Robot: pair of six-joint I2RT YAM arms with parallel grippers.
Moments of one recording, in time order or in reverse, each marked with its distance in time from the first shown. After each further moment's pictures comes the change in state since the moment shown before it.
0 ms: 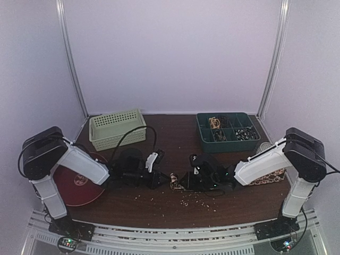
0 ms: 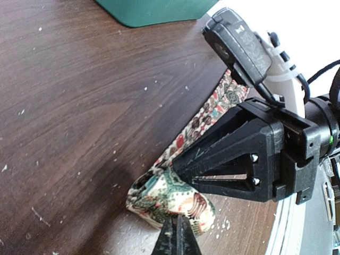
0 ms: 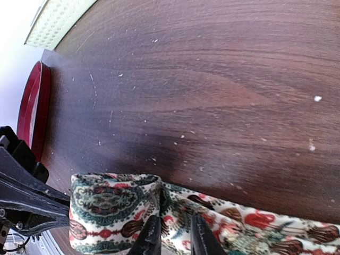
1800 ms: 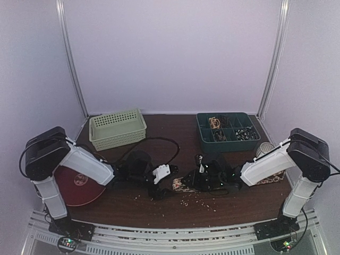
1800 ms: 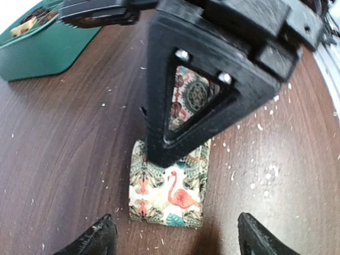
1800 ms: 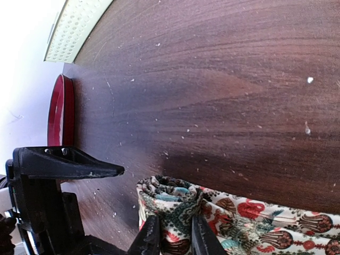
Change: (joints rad) left arm -0.059 0.022 0.070 -0.156 -0.060 0.779; right arm -0.041 -0.050 -0.093 0.133 -0.124 0.127
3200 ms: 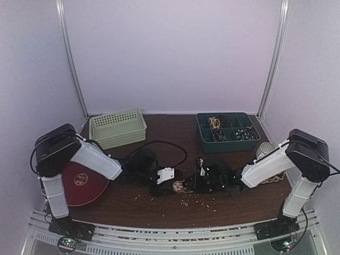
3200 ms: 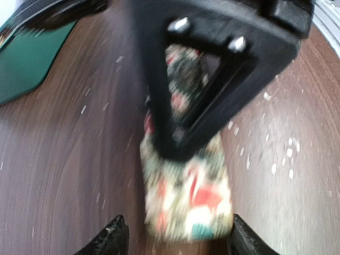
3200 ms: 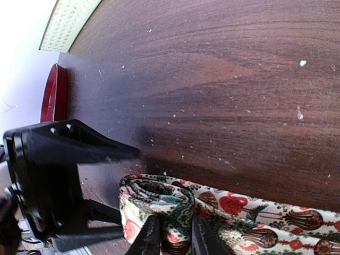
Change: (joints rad) left arm 0.039 0.116 0.123 -0.118 0.079 0.265; right arm -0.004 0.005 -0.038 0.020 -0.001 -0.041
